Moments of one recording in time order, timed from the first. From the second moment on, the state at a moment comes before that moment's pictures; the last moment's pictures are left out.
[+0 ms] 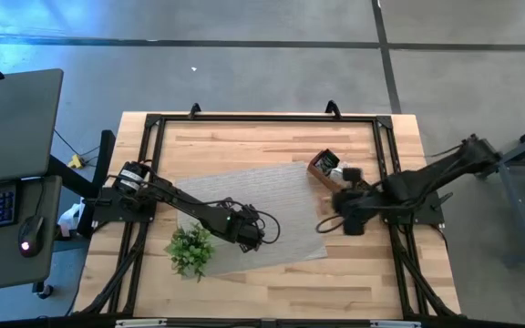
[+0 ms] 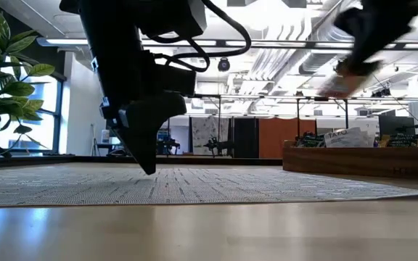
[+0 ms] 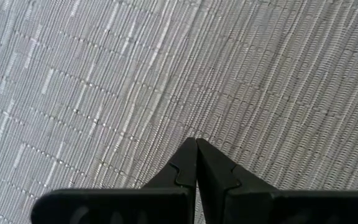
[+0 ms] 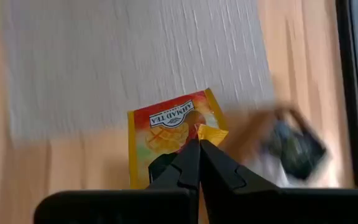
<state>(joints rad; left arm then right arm) -0.33 1.94 1.26 -0.71 -0.41 -0.85 0.40 1.18 0.99 -1.00 0.46 0.26</state>
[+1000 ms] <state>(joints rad) -0.33 1.94 1.26 -0.71 -0.41 -0.84 0.29 1.39 0.98 -1.43 0.40 0.06</state>
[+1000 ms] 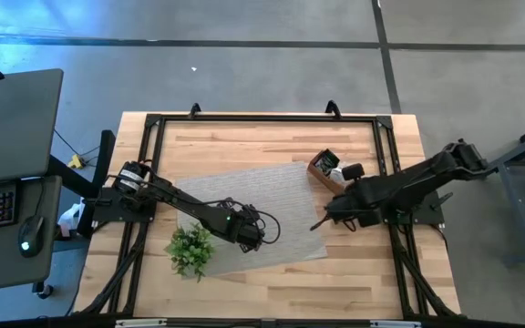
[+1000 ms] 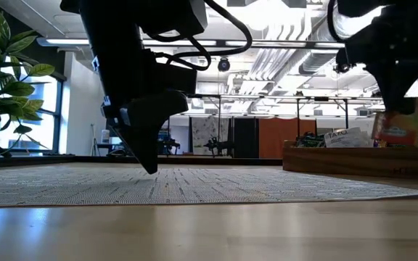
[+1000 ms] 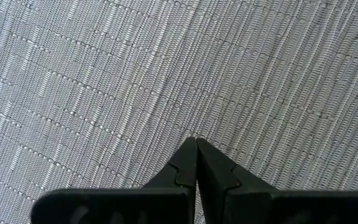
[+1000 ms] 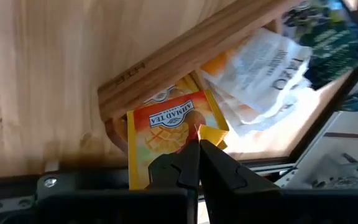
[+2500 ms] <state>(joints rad) -0.33 1.94 1.26 -0.70 -0.39 -0.84 0.20 1.39 0.86 -1.43 0.25 0.39</state>
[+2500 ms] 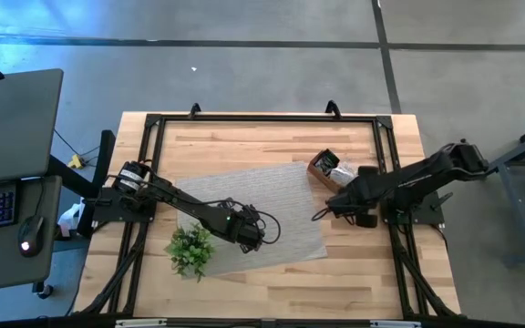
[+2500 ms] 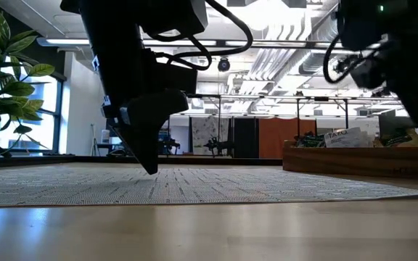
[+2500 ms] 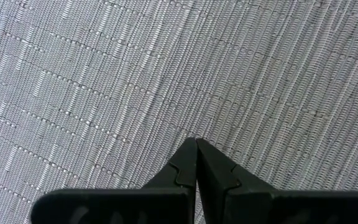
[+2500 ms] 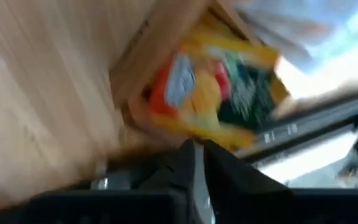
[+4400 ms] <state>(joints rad) -0.50 1.66 1.29 -0.80 -0.64 -0.76 0.32 1.03 1.12 -1.04 0.37 0.35</state>
